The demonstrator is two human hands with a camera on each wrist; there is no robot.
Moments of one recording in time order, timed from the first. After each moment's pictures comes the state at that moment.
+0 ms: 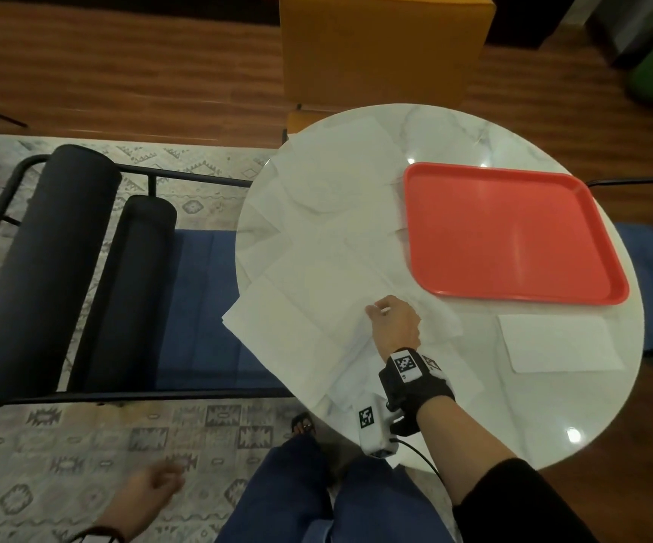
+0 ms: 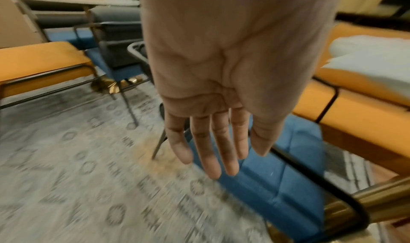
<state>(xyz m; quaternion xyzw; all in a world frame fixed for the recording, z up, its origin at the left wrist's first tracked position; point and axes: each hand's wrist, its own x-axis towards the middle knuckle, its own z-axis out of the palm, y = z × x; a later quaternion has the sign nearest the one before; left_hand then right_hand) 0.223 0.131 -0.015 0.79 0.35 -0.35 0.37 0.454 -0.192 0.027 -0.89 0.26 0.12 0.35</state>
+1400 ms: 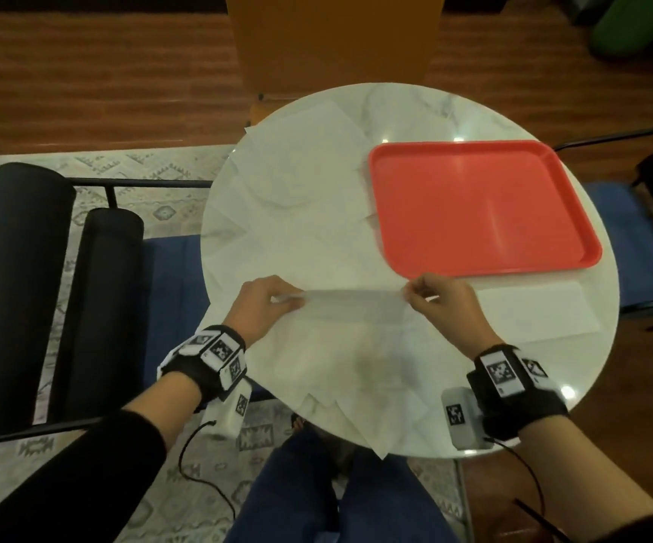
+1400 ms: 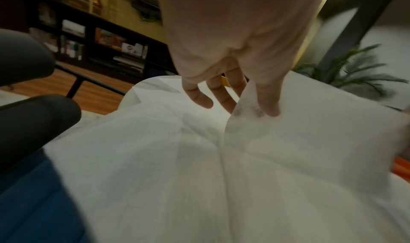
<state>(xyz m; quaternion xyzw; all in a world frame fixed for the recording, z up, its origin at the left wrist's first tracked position) 0.463 -0.010 0.045 0.87 0.00 -0.16 0.47 0.446 -0.302 0.083 -0.91 0.01 0.08 0.41</state>
